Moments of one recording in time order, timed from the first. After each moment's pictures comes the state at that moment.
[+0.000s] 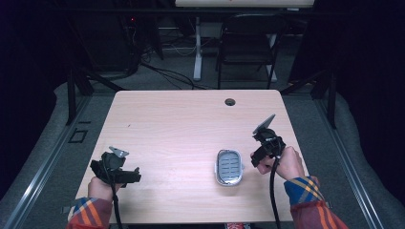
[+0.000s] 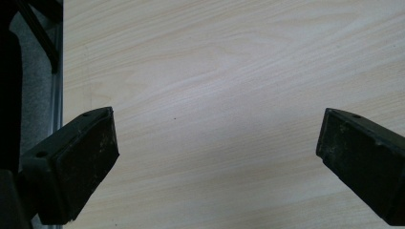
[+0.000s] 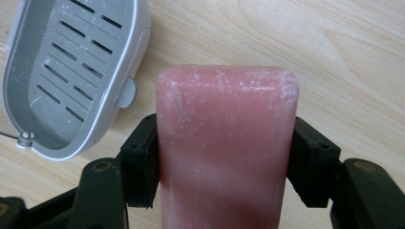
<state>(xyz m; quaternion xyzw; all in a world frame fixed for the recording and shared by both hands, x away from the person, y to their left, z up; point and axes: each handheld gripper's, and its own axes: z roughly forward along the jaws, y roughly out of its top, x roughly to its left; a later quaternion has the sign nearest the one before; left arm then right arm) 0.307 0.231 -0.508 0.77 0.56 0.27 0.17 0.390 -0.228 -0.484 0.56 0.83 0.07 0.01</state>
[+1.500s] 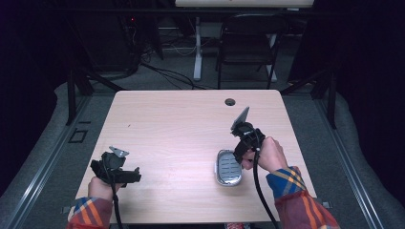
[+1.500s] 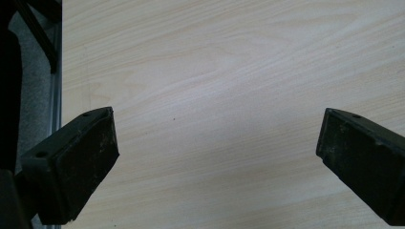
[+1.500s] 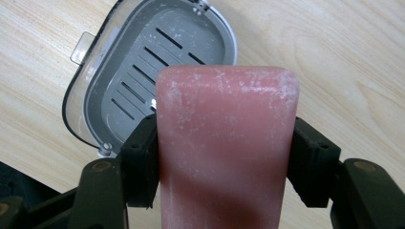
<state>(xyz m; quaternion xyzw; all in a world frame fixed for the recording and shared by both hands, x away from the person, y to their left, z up) 0.307 0.230 -0.508 0.77 0.56 0.26 0.18 0.402 -0.163 -0.461 0.49 0.87 0.03 0.01</state>
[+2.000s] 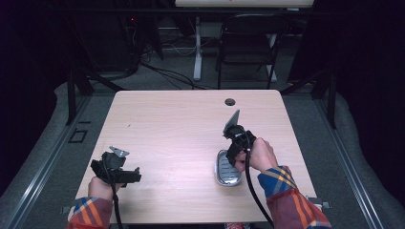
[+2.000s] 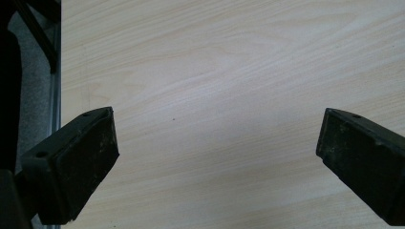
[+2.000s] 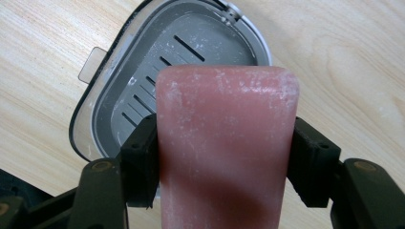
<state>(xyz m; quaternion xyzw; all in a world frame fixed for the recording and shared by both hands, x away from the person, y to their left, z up) 0.308 0.230 -0.508 0.77 0.55 0.26 0.18 0.411 -0.143 -0.480 0.48 0.88 0.01 -0.01</state>
